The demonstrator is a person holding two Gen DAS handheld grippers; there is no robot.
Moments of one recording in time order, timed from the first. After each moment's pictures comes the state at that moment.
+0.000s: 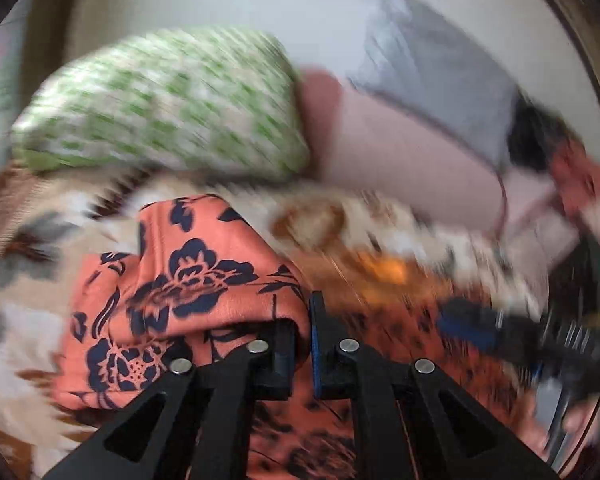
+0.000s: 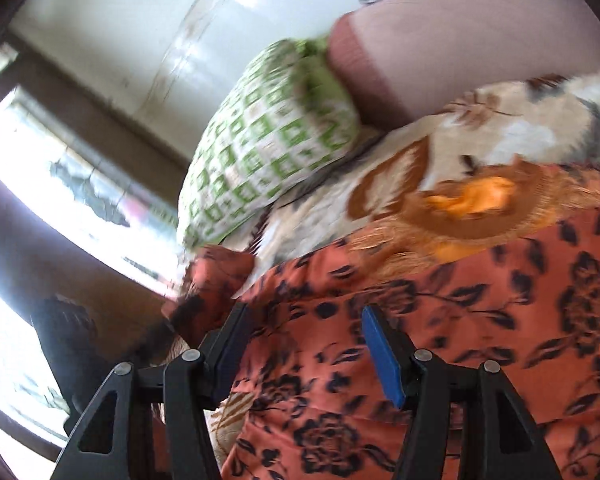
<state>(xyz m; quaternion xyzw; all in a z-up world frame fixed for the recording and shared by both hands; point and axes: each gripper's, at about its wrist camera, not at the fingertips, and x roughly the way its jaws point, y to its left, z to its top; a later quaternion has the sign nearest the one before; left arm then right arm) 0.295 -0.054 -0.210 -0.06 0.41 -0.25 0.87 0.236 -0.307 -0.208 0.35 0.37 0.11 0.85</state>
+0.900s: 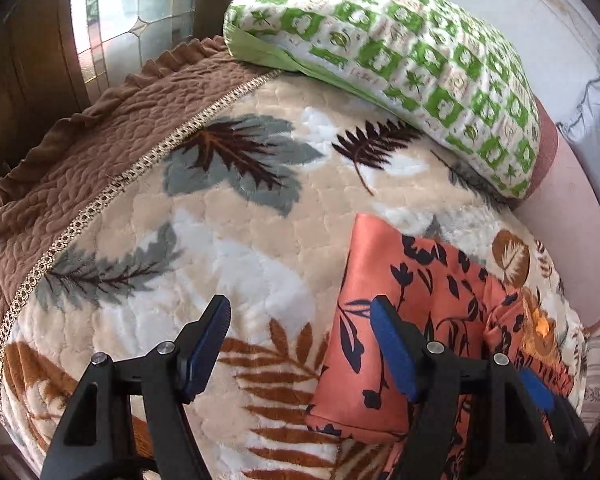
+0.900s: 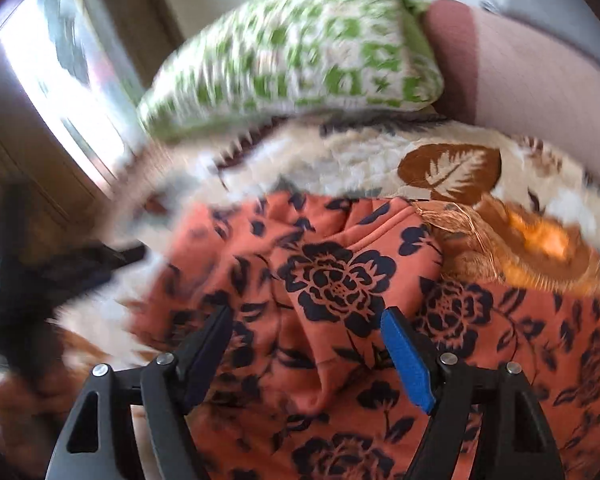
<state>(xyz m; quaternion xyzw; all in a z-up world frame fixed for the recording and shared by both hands) 0.339 0.127 -0.248 -0.17 0.52 0.03 0.83 0.308 -0.120 -0.235 0.01 0.49 0.06 0.87</state>
